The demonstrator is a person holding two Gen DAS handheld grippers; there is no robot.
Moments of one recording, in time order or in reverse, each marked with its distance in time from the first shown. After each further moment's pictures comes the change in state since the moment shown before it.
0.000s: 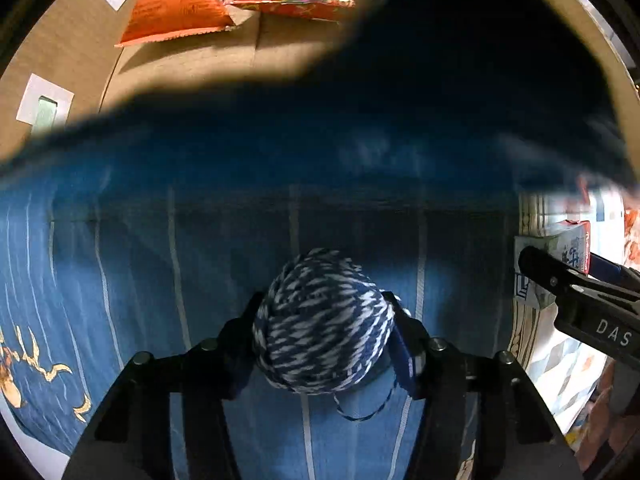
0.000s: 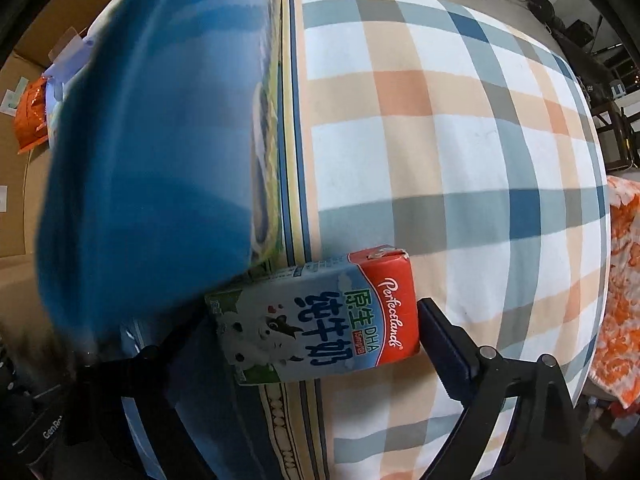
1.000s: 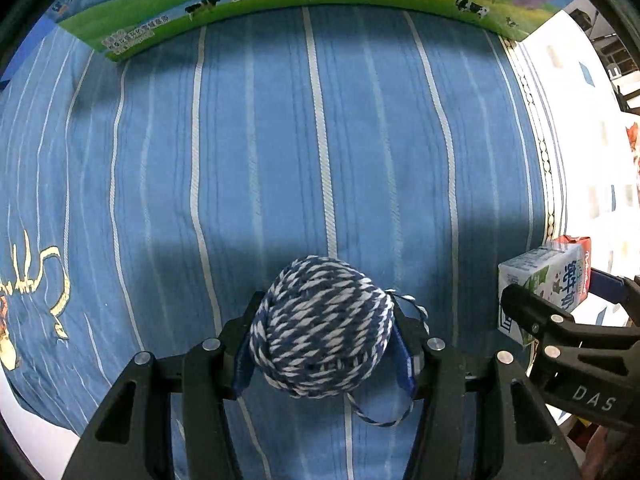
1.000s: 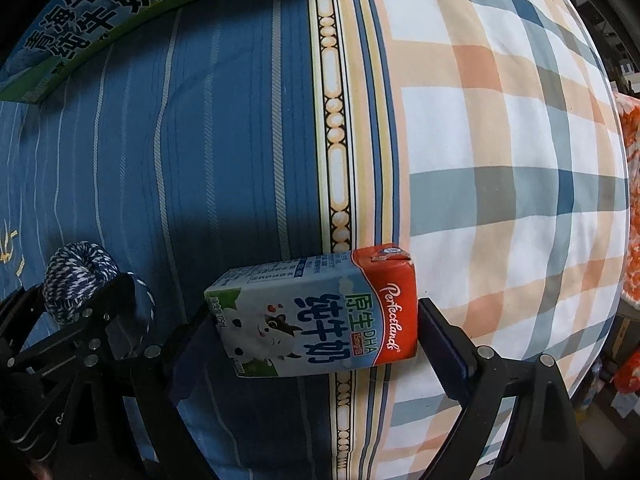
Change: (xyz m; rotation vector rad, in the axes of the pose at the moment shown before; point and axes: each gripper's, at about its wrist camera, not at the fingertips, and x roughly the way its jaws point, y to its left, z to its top) left arm 0.017 -0.005 -0.125 0.076 0.062 0.053; right arm 0.023 0.044 -0.147 -0.019 0.149 0.011
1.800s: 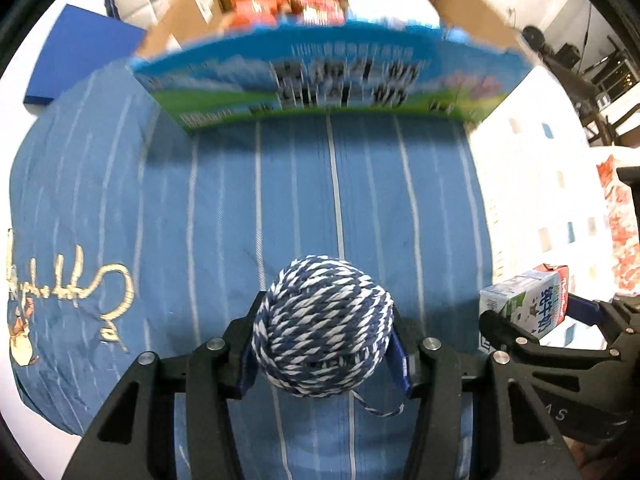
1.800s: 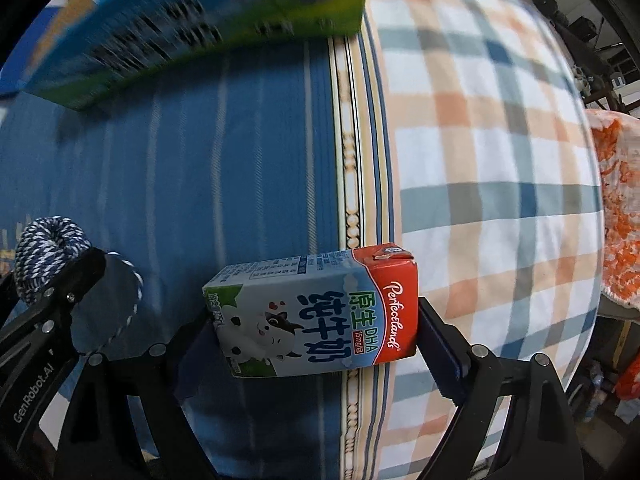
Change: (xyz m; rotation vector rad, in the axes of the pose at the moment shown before) left arm -0.095 0.021 -0.016 -0.022 -0.196 0.012; right arm -0.073 0.011 -0.029 -0.016 -0.143 0.014
